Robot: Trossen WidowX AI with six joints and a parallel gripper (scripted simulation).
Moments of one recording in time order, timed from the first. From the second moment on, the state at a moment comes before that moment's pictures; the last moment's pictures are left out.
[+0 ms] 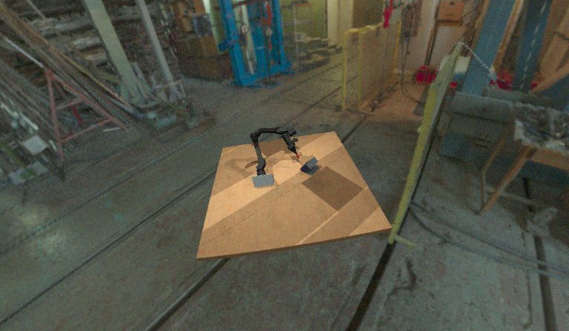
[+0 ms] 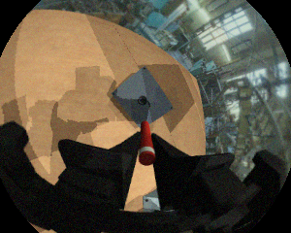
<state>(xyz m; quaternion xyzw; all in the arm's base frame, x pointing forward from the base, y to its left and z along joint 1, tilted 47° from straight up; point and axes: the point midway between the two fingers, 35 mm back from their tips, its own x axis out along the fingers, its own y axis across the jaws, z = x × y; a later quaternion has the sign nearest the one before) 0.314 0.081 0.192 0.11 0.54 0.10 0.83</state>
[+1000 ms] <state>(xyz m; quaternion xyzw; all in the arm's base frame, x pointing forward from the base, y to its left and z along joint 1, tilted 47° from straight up) 0.353 0.101 0.169 0.11 0.50 0.09 0.85</state>
